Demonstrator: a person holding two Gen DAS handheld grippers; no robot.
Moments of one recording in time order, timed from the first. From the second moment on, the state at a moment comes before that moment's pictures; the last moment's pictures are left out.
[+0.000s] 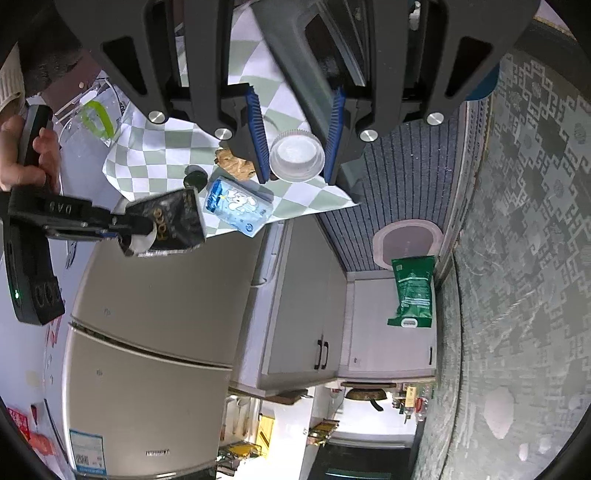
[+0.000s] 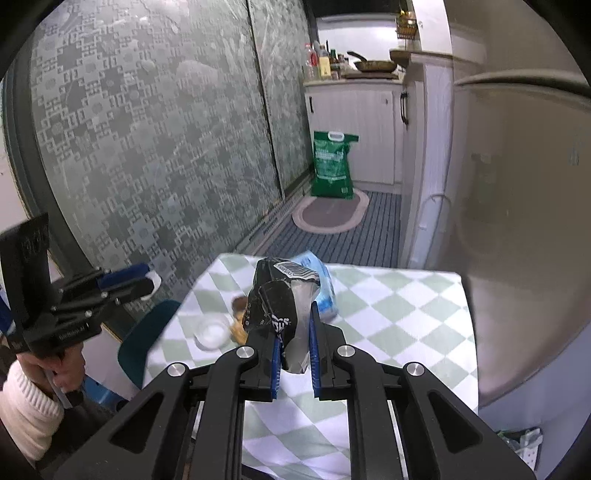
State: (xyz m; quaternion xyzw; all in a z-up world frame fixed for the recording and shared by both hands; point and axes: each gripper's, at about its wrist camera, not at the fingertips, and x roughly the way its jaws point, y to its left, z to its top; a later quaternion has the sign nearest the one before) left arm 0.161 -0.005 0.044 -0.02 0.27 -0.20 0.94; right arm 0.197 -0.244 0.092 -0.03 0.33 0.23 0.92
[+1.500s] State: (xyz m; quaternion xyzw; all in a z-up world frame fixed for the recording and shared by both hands) left arm 0.152 0.169 -0.101 -0.05 0.46 -0.06 0.89; right arm 0.199 0.022 0.008 -0.15 0.43 0.35 0.82
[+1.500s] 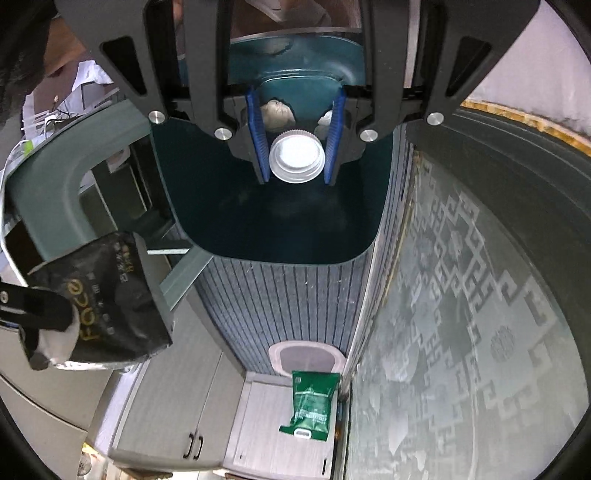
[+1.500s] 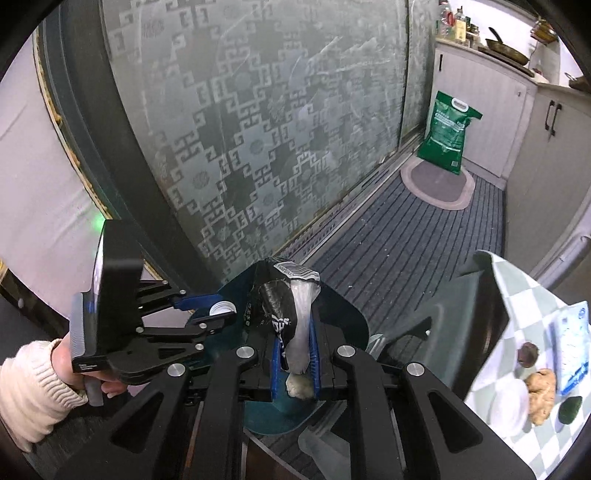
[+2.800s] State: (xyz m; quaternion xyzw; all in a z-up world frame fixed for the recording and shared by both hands) left arm 0.127 0.182 -0.041 -0.08 0.36 -0.06 0.93; right arm 0.188 0.072 -0.099 -0.21 0.54 0.34 0.74
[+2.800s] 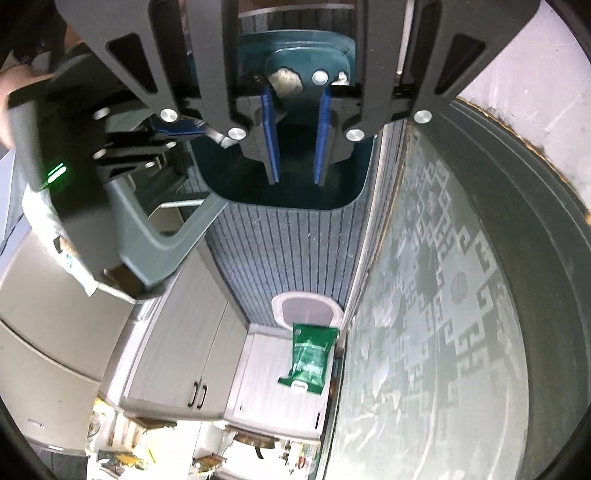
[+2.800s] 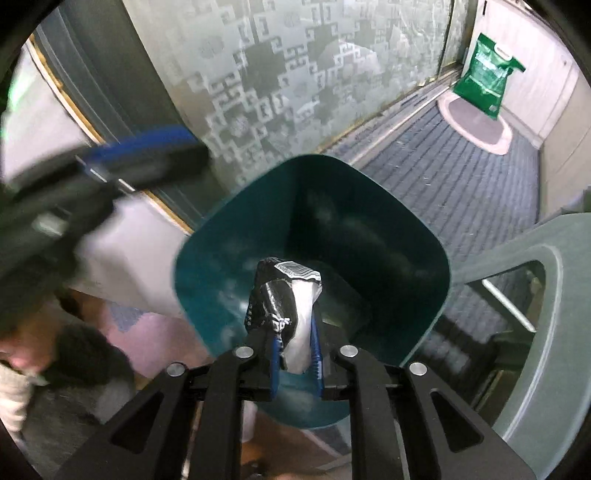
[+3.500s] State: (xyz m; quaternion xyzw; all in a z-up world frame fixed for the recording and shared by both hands) left arm 0.103 0.155 0.037 -0.08 0.23 -0.09 0.96; right arm 0.186 0.055 -0.075 -0.19 0.51 0.36 0.76
